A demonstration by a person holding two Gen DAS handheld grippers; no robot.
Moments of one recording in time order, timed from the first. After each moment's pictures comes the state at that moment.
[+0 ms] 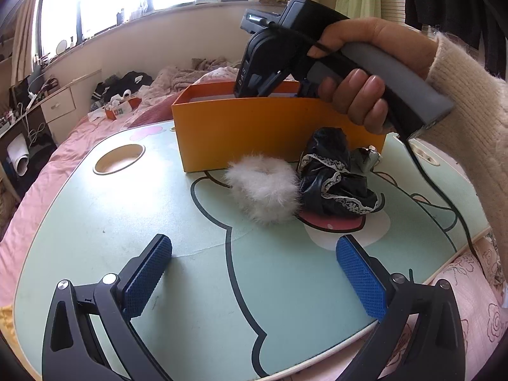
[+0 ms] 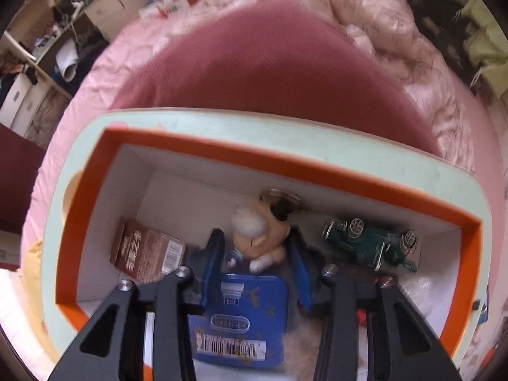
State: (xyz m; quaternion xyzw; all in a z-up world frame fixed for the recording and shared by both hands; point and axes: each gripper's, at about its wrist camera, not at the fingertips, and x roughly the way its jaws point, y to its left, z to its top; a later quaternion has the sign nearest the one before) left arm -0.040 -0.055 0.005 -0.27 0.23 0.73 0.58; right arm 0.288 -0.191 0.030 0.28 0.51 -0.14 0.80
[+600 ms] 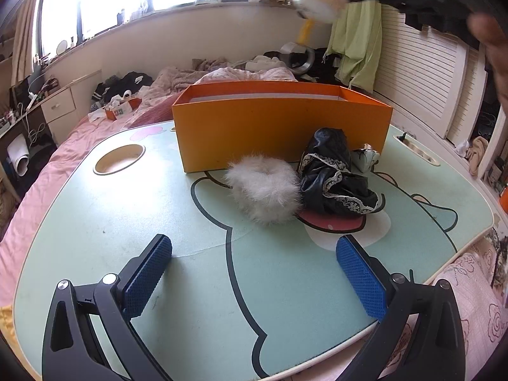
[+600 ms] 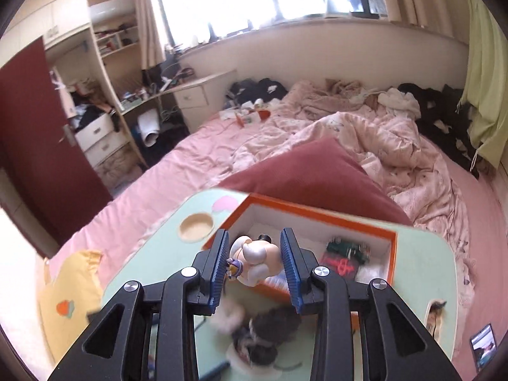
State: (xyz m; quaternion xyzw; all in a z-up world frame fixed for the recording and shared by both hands) left arm -0.041 -0.055 0.004 -0.27 0.23 0.72 0.59; right arm 0.116 -0.127 0.166 0.23 0.25 -0.08 0.94
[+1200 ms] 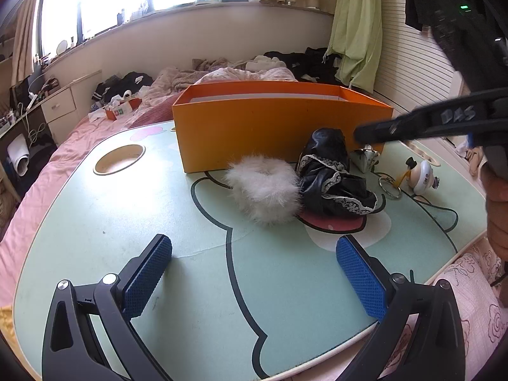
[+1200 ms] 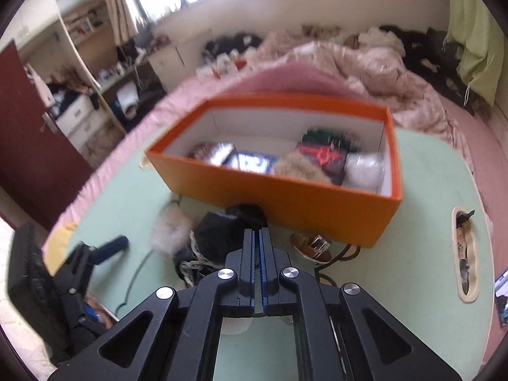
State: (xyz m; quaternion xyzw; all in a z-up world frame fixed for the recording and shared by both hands) left arm -0.041 -0.055 0.004 -0.27 0.24 0.72 0.60; right arm 0.102 -0.126 0.051 0.29 0.30 -0.12 0.90
